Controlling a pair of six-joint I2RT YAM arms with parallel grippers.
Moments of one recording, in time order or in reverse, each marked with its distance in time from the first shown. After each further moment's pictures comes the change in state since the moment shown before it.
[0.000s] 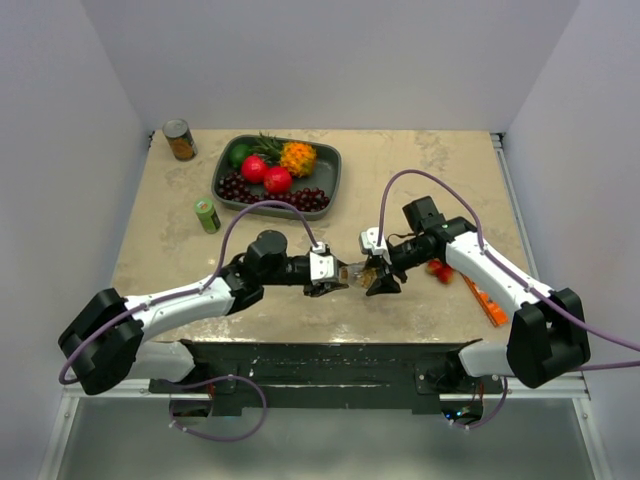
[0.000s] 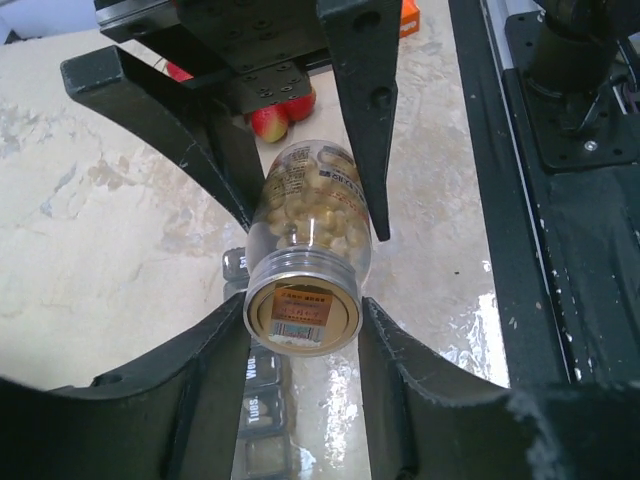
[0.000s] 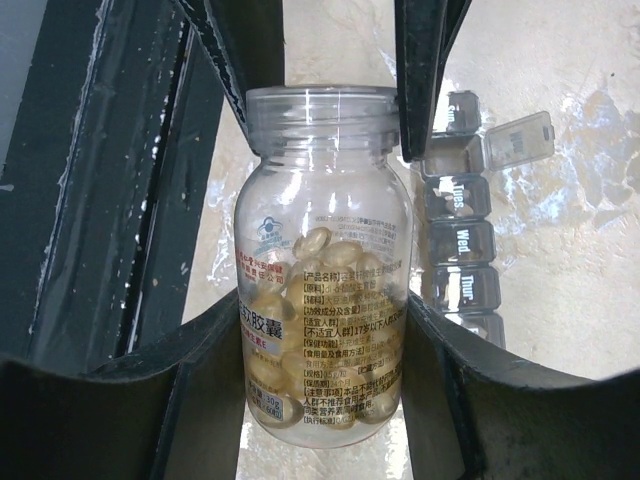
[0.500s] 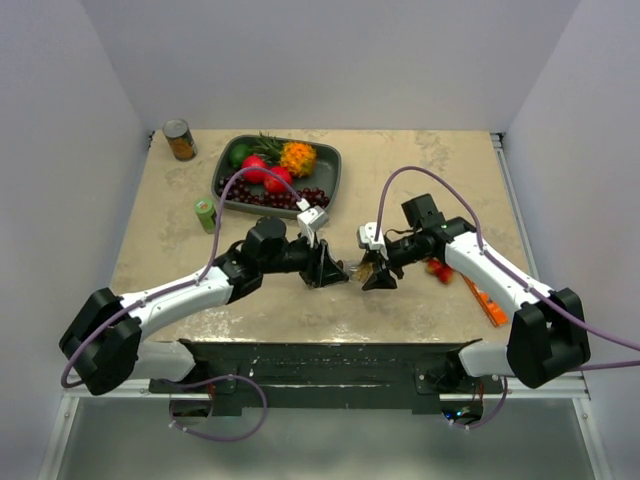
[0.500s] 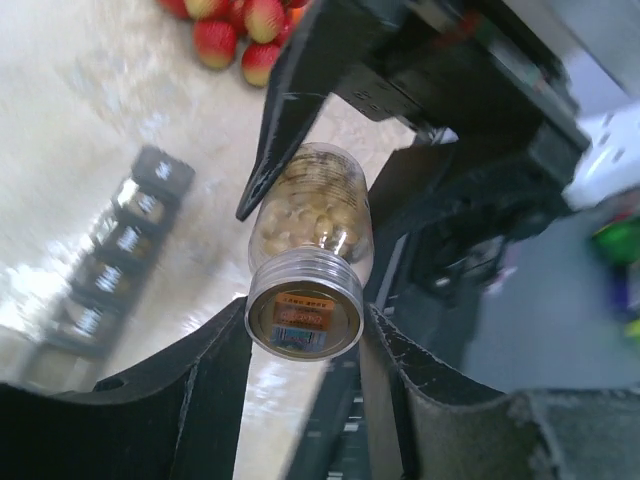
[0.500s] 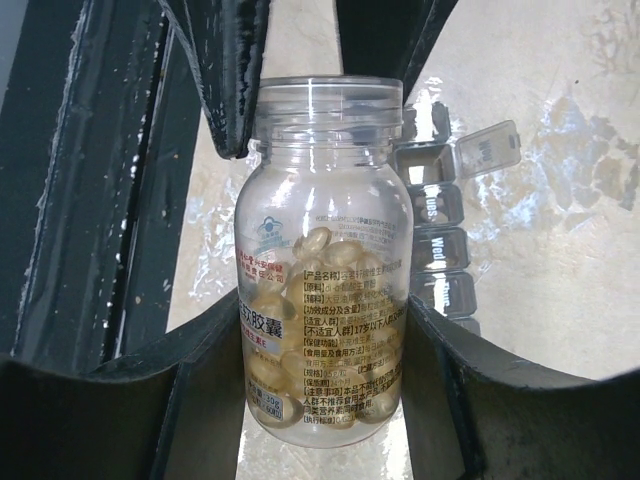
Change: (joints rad) left arm 0.054 0.005 0.082 -0.151 -0.084 -0.726; right arm 0.000 0.000 0.000 0.071 0.008 0.074
